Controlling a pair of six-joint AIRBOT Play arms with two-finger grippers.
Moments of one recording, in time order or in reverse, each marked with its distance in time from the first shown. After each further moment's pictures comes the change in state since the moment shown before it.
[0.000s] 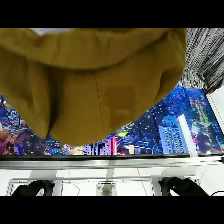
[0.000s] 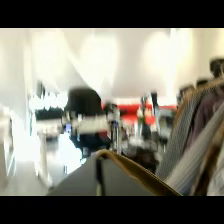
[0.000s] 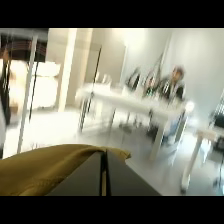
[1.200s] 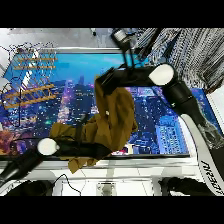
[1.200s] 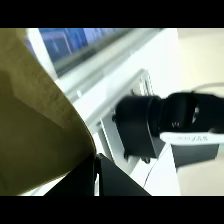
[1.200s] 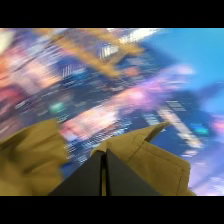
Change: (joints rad) left arm -0.641 -0.232 -0.951 -0.835 -0.142 0.005; right arm 0.106 -0.519 -0.155 0.286 0.198 -0.195
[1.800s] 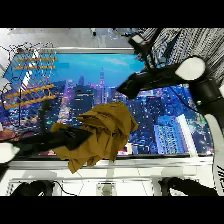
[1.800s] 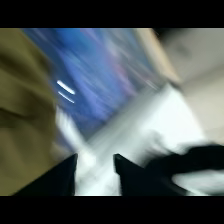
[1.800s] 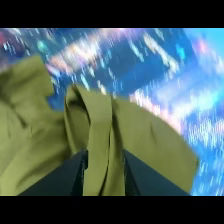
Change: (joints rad) left arm 0.410 0.331 0.043 0.169 -0.141 0.109; right arm -0.198 0.117 -0.011 -0.110 0.349 0.129
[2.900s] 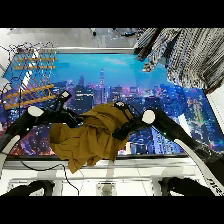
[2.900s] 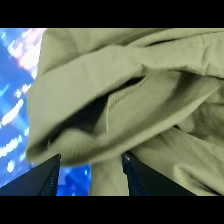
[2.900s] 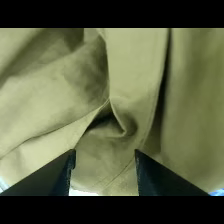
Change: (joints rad) left arm 0.239 -0.717 0.191 0.063 0.063 0.906; right arm 0.178 0.035 -0.694 -0.057 -0.266 0.143
